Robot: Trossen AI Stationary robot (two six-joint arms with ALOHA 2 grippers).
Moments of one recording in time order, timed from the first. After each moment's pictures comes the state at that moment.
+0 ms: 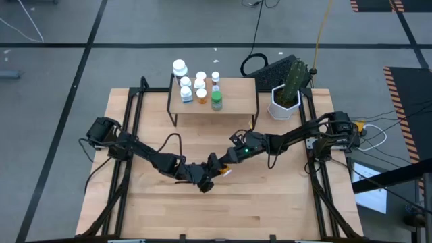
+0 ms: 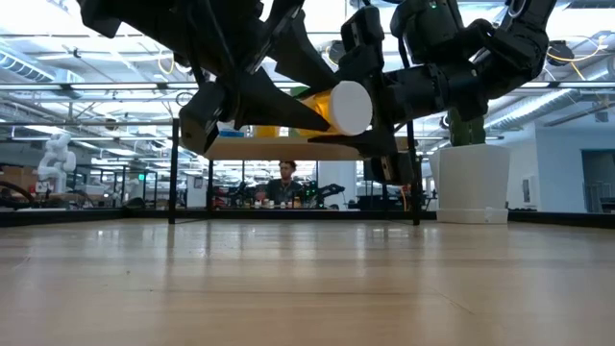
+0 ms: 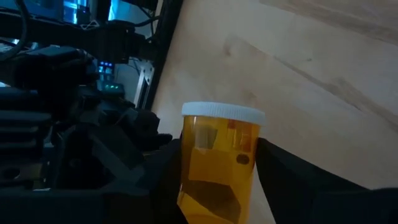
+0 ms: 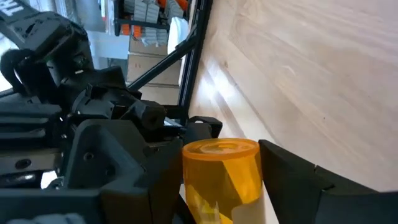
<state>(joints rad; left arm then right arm) -0.34 1.76 0.94 0.29 -0.45 1.04 0.05 1.74 0.66 0.81 -0.30 1.38</state>
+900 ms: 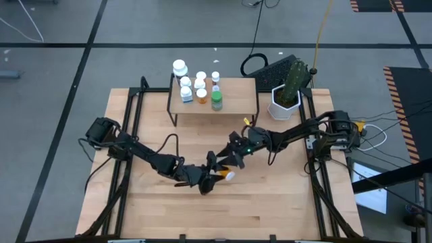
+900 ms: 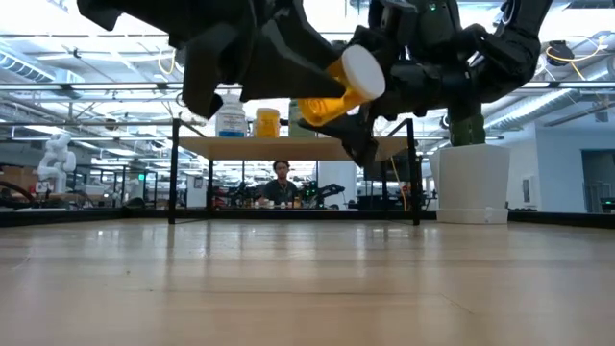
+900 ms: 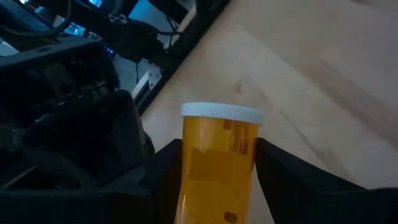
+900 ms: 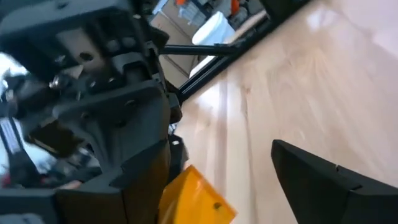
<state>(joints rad) -0.36 1.76 0.95 0.37 -0.42 0.72 0.00 1.74 0.66 0.93 -0.41 0.78</state>
